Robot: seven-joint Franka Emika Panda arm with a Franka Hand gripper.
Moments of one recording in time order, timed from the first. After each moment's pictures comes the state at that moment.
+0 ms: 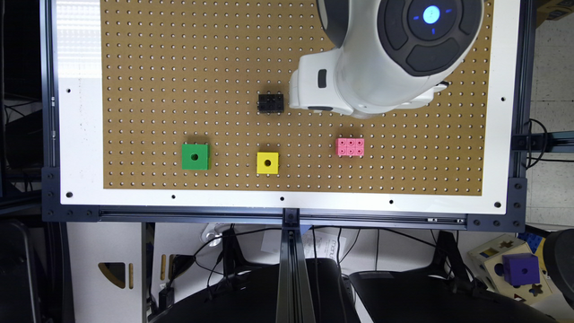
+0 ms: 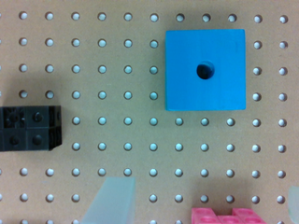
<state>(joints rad) 0.15 0.18 0.06 -2.19 -0.01 2.39 0.98</state>
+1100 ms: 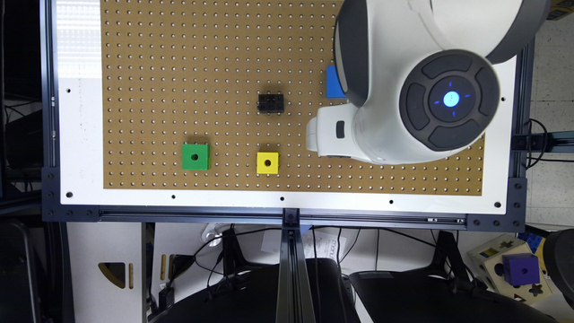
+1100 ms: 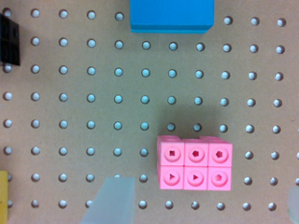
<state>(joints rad) 0.15 0.35 0.08 -1.97 -0.01 2.39 0.98</state>
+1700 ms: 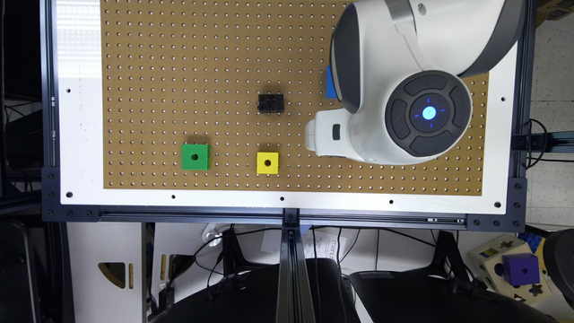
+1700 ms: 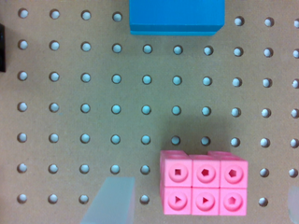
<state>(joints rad) 0.15 0.42 0.08 -1.97 -0.01 2.42 0.98</state>
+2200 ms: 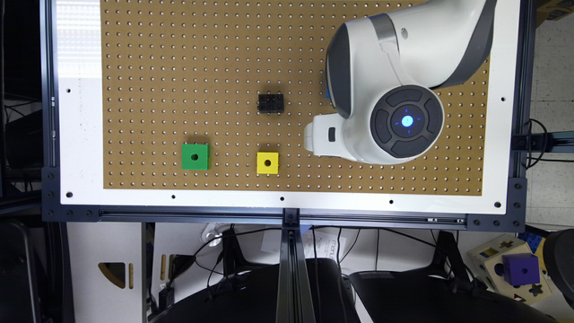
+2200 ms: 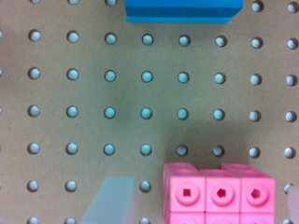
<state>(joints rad) 0.15 0.50 0.08 -1.97 -0.01 2.50 0.98</state>
